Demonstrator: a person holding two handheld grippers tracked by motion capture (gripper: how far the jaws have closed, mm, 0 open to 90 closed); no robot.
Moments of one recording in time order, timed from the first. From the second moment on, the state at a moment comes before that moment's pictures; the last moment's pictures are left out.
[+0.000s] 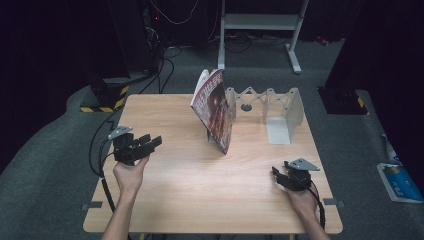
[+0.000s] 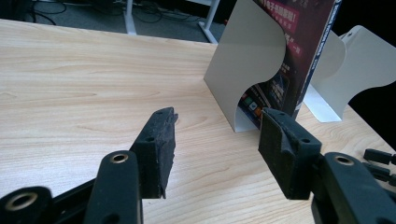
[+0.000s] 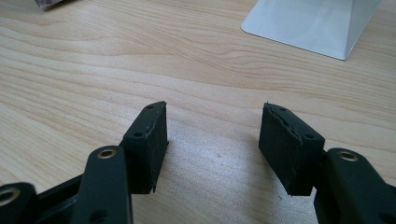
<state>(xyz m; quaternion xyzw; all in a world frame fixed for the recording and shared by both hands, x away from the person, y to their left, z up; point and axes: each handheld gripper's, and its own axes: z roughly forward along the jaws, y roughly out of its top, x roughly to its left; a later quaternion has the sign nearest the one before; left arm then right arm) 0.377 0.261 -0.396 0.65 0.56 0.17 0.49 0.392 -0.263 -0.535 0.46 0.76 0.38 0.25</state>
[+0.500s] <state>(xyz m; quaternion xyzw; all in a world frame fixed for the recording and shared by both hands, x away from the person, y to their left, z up) 0.375 0.259 -0.407 0.65 0.56 0.17 0.49 0.392 -0.263 -0.535 0.46 0.76 0.38 0.25</state>
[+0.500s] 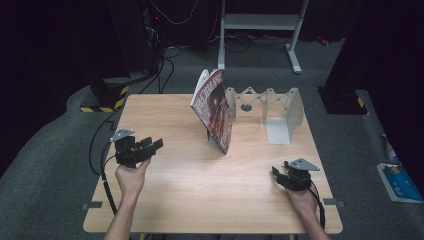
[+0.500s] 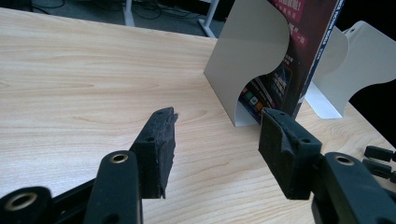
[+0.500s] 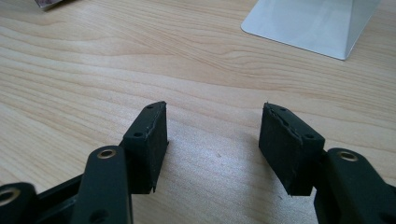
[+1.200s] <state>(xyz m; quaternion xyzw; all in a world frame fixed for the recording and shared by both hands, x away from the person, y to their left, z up) 0.374 0.254 -0.428 0.65 0.57 0.16 0.48 0.392 -0.263 -0.535 0.46 0.76 0.38 0.25</state>
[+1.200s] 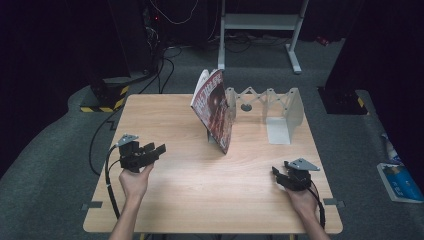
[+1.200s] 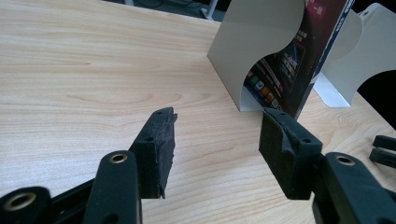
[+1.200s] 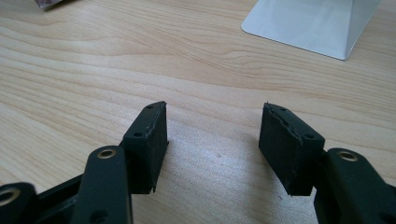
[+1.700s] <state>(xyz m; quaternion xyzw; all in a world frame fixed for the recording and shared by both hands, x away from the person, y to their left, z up) 0.373 0.252 -0.440 0.65 0.58 0.16 0.47 0.392 -0.263 -0.535 0.46 0.76 0.38 0.25</state>
